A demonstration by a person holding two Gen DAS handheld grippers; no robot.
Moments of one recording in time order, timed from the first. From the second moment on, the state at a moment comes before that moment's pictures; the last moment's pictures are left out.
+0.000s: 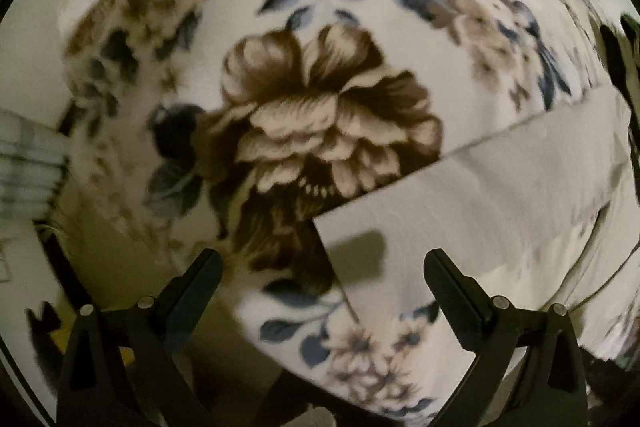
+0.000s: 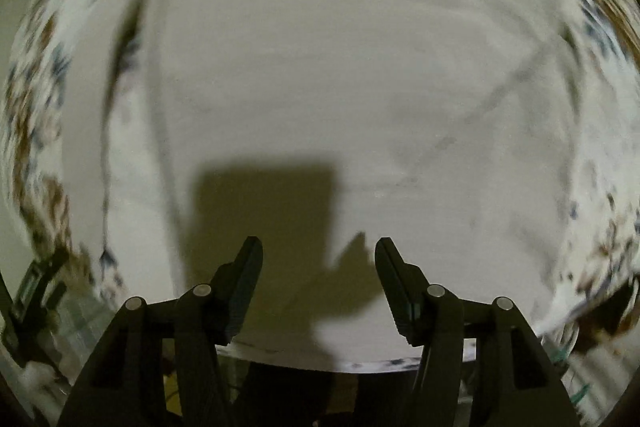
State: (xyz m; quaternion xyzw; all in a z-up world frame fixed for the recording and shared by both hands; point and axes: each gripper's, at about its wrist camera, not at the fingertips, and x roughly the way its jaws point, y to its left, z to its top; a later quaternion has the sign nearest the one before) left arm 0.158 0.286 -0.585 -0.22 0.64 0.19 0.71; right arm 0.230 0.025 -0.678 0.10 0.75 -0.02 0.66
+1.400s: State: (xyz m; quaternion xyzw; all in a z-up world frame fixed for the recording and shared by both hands) left arm 0.110 -0.165 -0.483 0.07 0.56 -0.20 0.80; right arm 0.090 -0.346 -0.656 0.21 0.71 -0.13 0.66
